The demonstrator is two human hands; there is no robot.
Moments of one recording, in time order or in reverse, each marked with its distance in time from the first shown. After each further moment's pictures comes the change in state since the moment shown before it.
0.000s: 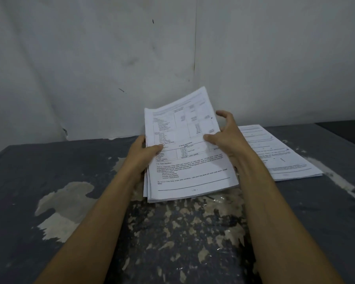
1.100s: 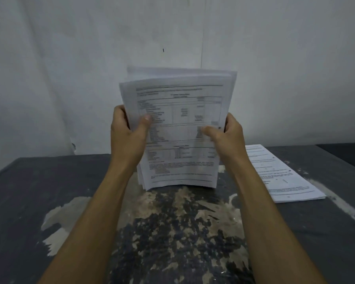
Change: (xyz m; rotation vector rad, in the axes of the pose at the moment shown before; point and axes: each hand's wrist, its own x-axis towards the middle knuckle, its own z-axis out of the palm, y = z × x) left_hand -0.025 0.082 -0.027 -0.085 0.285 0.710; right_hand -0.012 -0.052 0.020 0.263 0.117 -0.343
